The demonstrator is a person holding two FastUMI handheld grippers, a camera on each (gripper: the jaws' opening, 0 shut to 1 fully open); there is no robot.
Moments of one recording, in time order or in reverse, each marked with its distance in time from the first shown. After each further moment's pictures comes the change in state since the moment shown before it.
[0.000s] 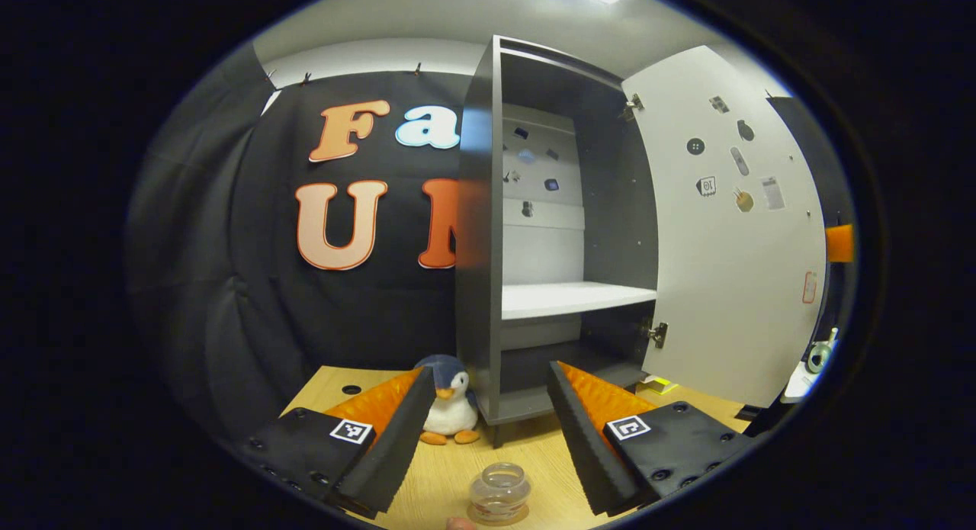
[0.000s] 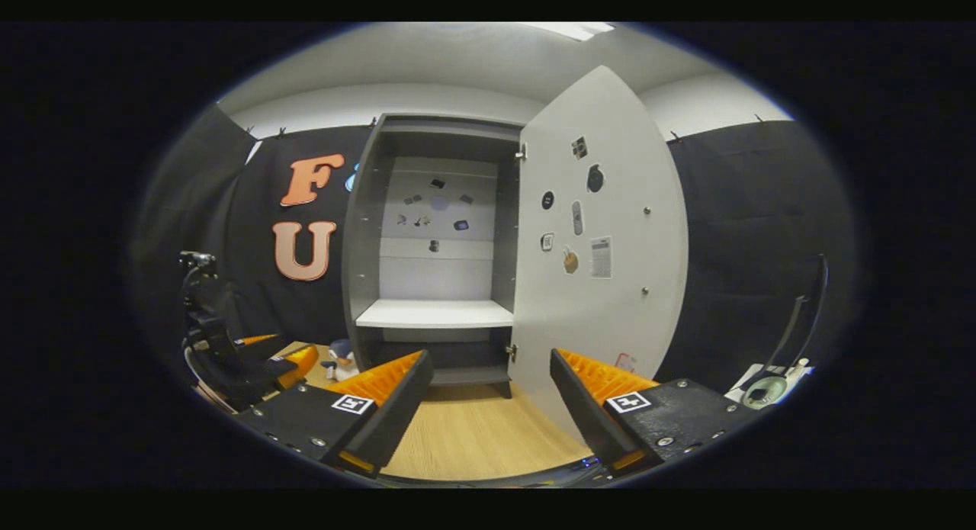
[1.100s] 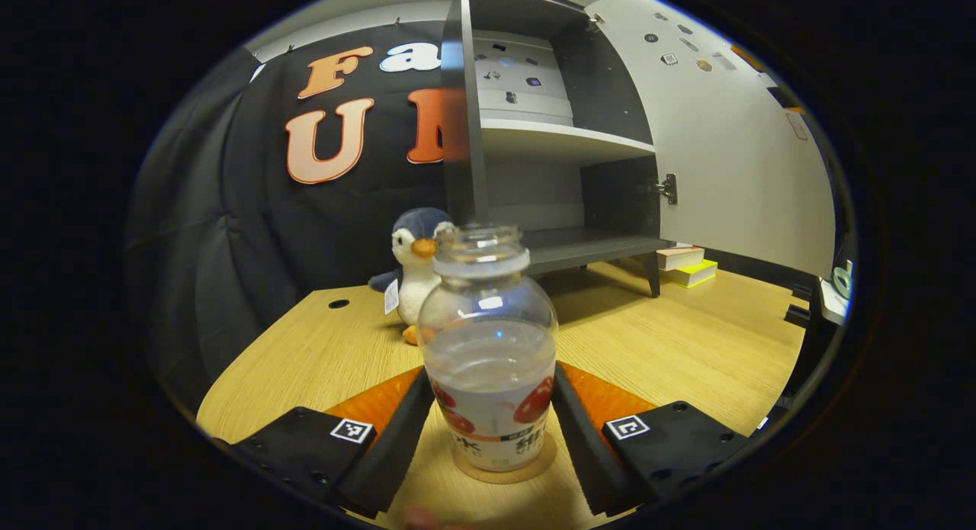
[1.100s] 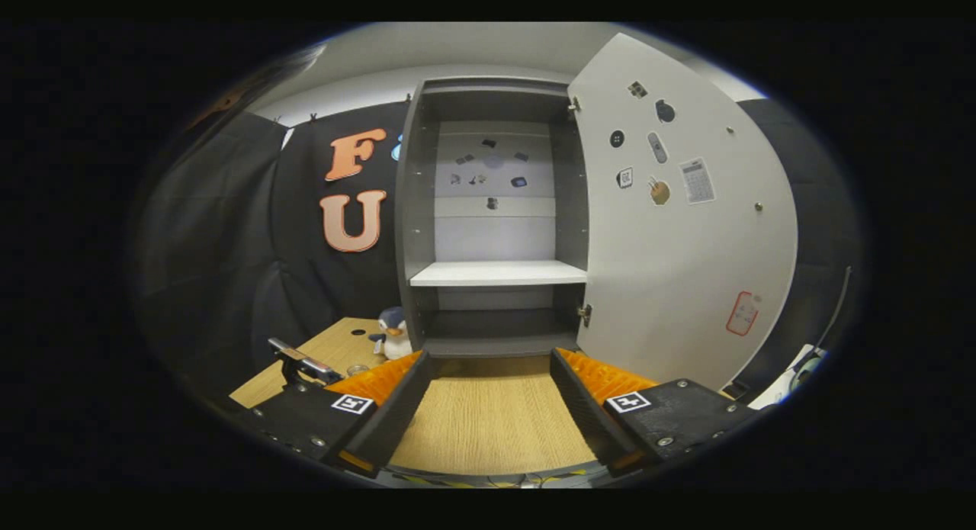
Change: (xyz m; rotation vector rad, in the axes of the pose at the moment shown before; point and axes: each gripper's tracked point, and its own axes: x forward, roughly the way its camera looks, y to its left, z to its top) left arm -0.006 -0.007 -0.232 0.071 0.224 -0.003; right arm 0.029 0.085 -0.085 0.040 0.129 0.211
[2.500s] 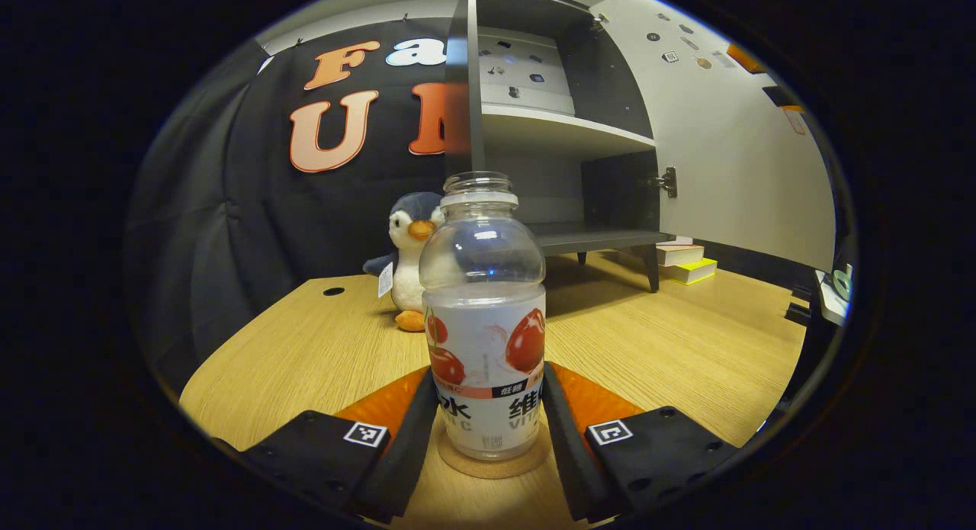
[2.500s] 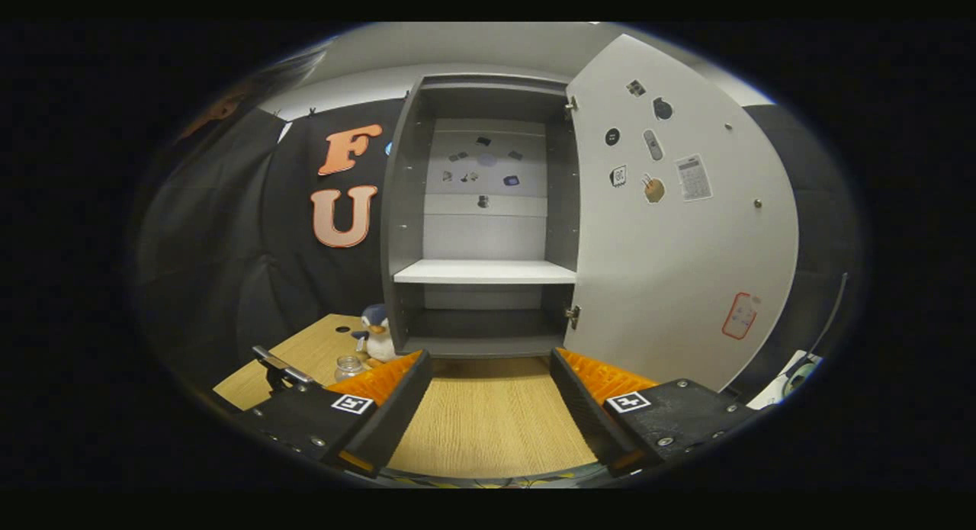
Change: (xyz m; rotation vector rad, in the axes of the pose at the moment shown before) left arm 0.001 -0.013 -0.037 0.000 0.034 -0.010; right arm 0.015 -0.017 -0.013 -0.037 -0.001 -0.031
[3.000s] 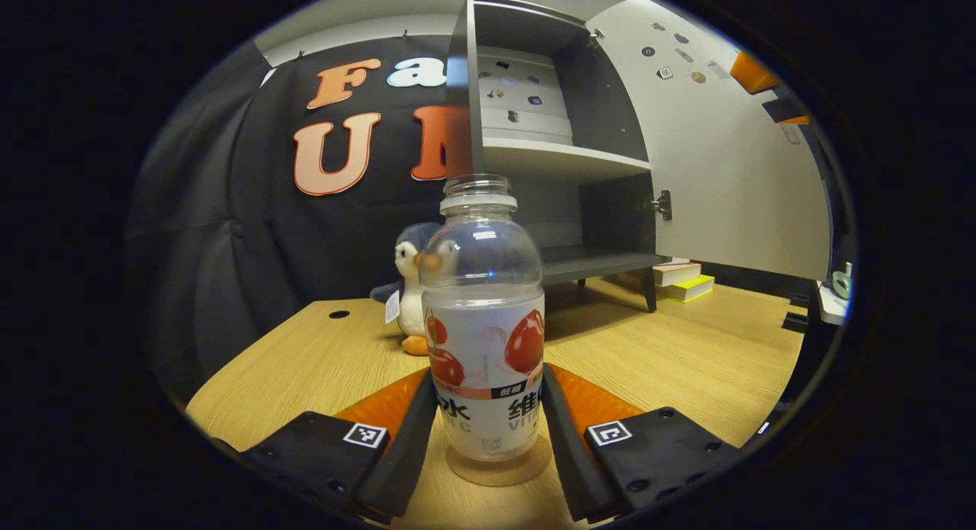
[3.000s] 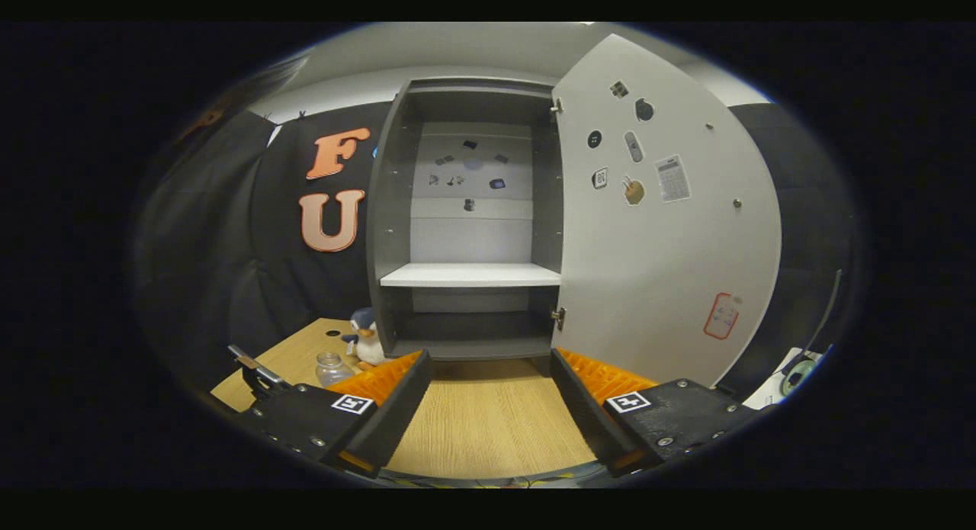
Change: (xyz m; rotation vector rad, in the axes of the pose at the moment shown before) left arm 0.000 0.004 0.014 -0.016 -0.068 0.011; right arm -0.003 -0.015 0.001 0.010 -0.016 -0.044
